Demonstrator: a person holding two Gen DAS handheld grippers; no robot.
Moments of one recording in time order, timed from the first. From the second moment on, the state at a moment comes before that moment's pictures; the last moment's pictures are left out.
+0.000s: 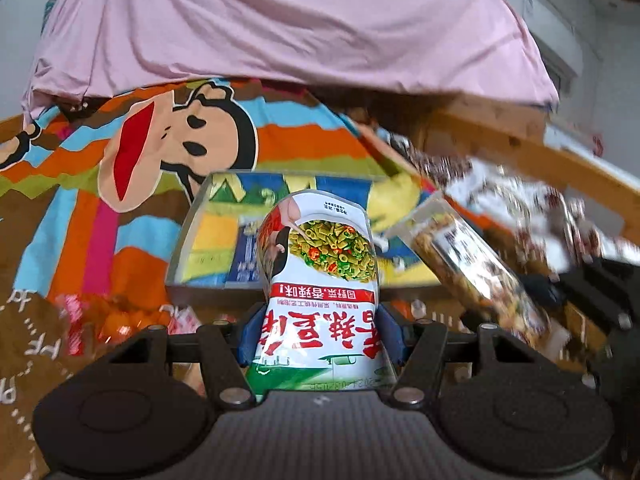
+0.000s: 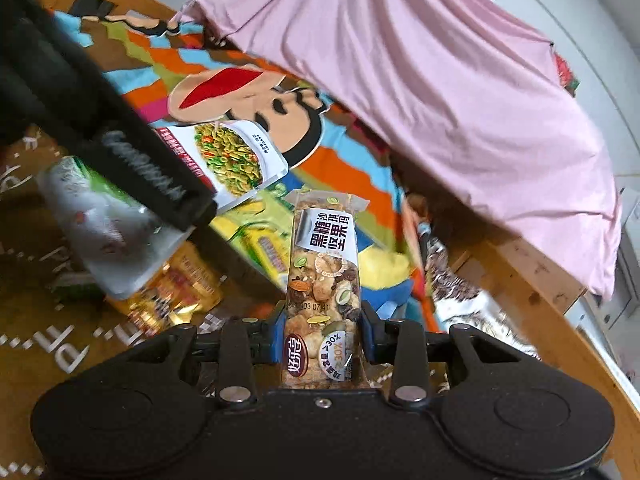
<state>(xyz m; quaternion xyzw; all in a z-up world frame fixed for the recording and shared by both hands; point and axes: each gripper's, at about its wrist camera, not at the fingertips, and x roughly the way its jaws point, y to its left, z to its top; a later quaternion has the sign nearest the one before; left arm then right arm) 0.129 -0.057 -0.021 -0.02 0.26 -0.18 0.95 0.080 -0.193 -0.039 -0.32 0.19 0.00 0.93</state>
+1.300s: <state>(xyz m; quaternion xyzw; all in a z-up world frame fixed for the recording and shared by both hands) 0.290 -0.074 -0.067 -0.11 0.24 -0.14 0.95 0.253 -0.230 -0.069 -0.12 0.23 -0.05 0.97</state>
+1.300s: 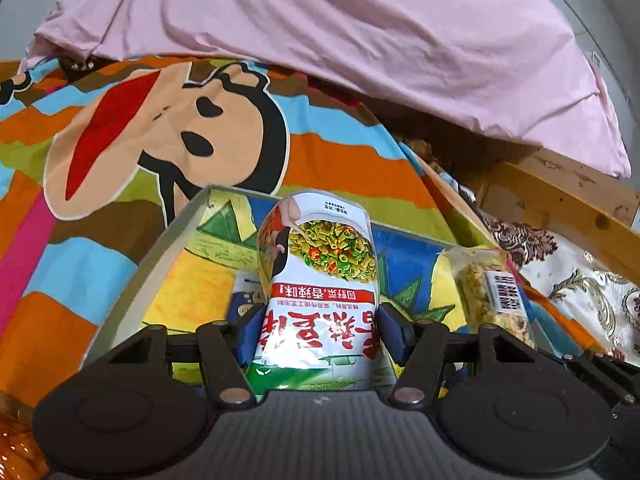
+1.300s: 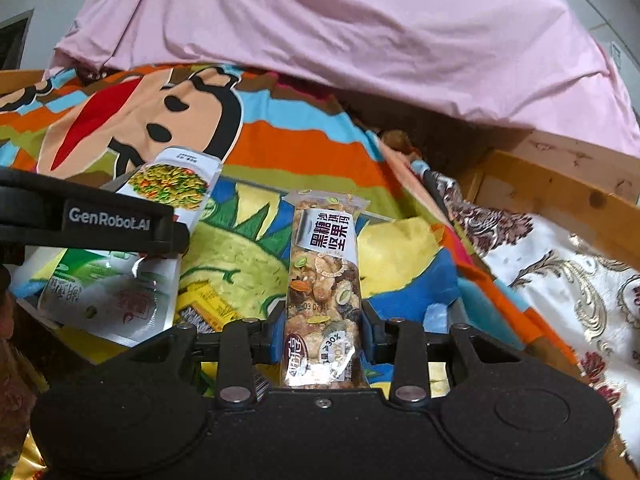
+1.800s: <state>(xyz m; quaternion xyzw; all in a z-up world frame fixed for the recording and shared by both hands) 0.294 -0.077 -0.073 -0.11 0.26 -0.14 0.95 0.258 -0.235 -0.075 -0.09 0.24 -0.05 0.96</state>
